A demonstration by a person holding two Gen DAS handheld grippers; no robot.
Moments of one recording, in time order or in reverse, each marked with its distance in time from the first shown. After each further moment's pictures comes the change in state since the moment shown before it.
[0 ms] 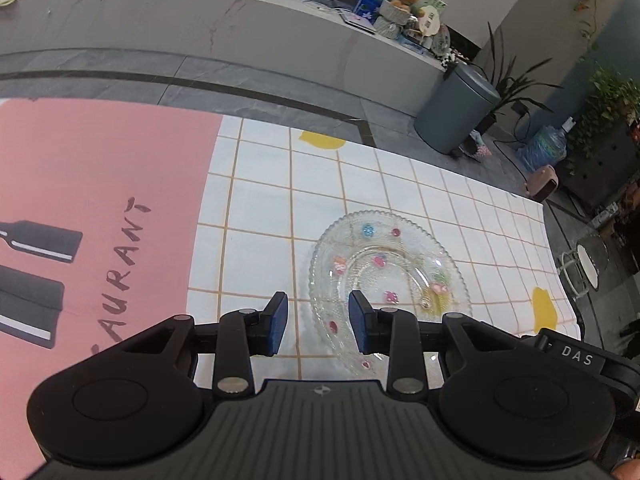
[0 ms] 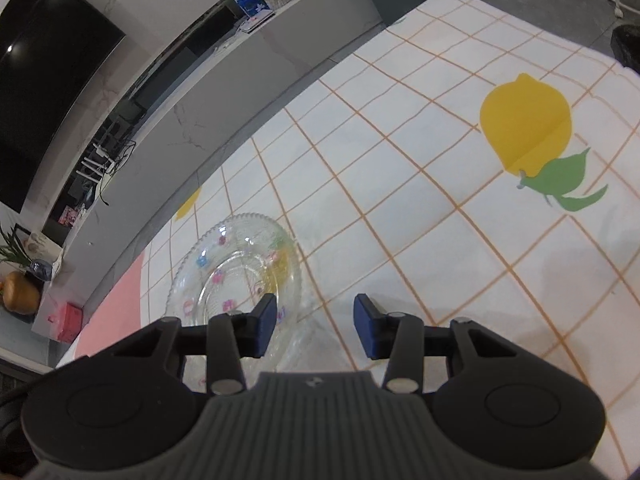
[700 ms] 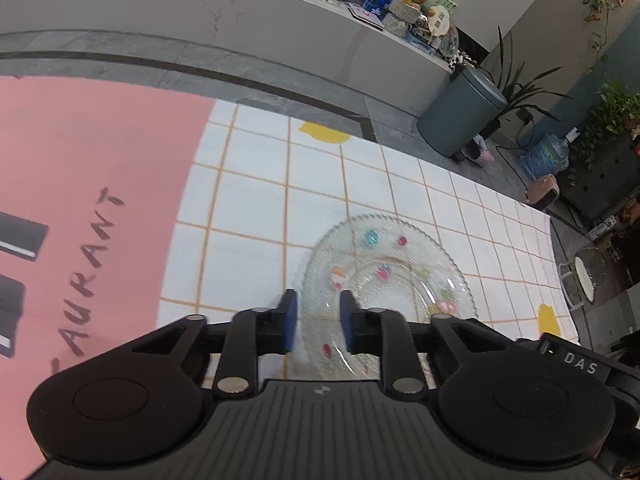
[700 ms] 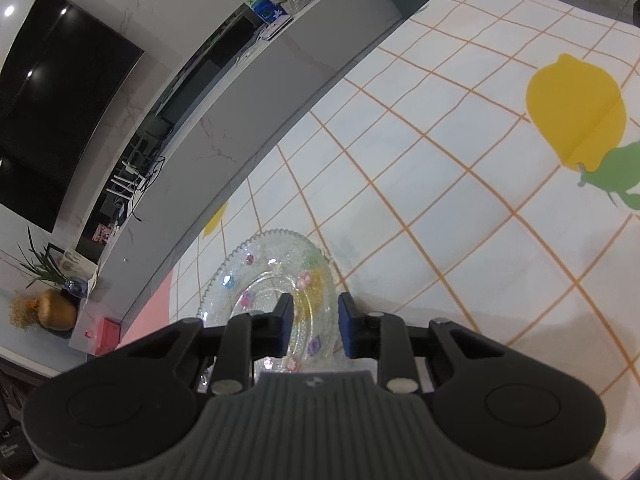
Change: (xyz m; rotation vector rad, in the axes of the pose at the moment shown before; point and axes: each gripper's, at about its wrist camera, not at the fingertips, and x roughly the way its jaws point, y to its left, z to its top) left arm 0.026 0.001 0.005 -0.045 0.013 -0.016; right arm 0.020 -0.001 0.003 0.045 -0.009 0.111
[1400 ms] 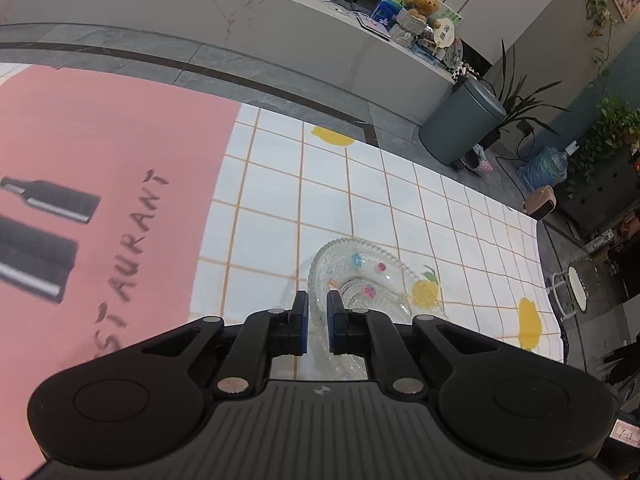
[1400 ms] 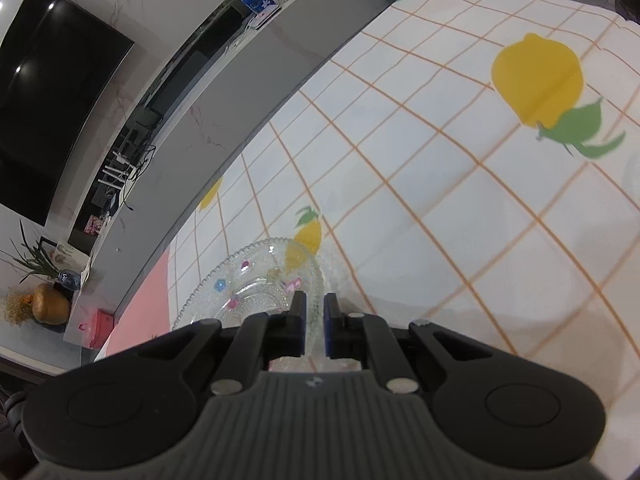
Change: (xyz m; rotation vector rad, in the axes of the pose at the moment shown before) left arm -0.047 0.008 -0.015 -0.049 -0.014 -0.004; right arm -0.030 0.000 -0.022 0.030 0.053 -0.029
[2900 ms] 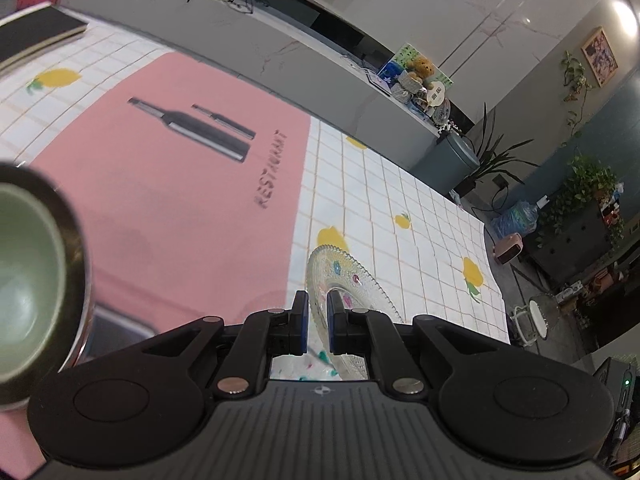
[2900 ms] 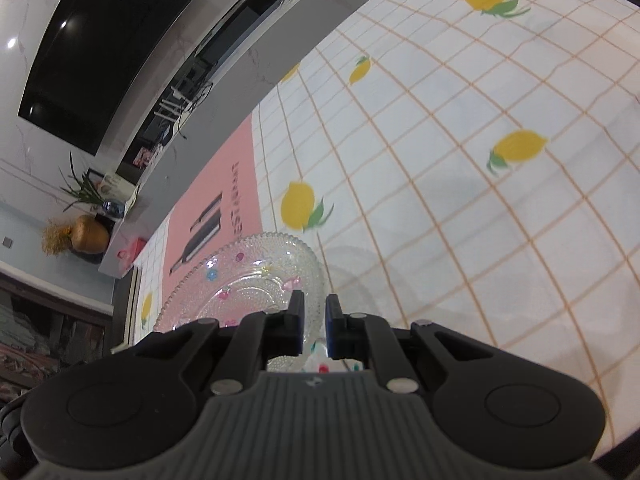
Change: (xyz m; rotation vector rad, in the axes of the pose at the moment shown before) left arm -0.190 0.068 -0.160 -0.130 -0.163 -0.071; right arm -0.139 0.010 -0.176 -0.092 0.117 0.098
